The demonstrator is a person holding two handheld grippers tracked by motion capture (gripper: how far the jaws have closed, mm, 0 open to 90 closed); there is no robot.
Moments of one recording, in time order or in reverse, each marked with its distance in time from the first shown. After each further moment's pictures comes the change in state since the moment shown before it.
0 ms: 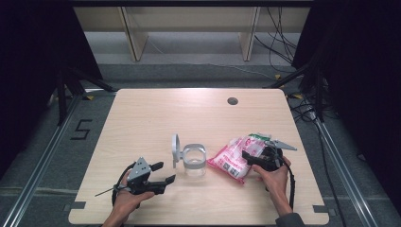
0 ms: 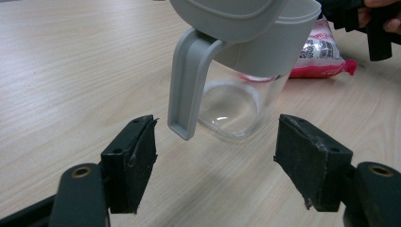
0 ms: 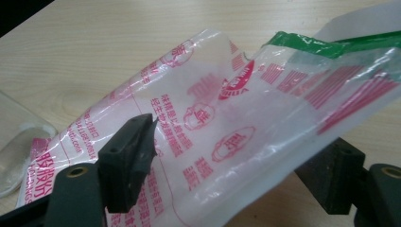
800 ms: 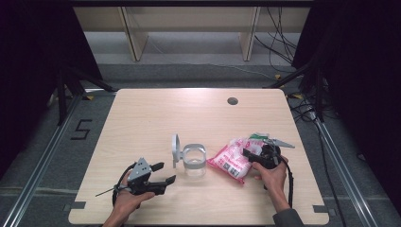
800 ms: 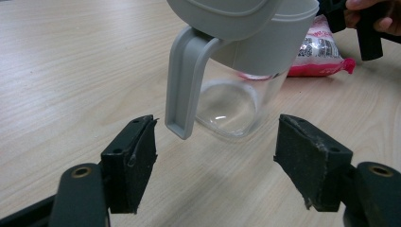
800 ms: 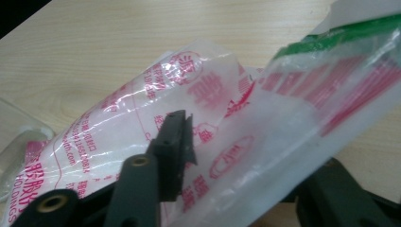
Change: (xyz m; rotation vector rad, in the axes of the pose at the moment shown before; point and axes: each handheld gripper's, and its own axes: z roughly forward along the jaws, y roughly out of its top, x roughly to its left) left arm -0.001 -0.001 0.001 0.002 -0.010 0.002; right arm -0.004 0.002 0.010 0.027 0.024 0.020
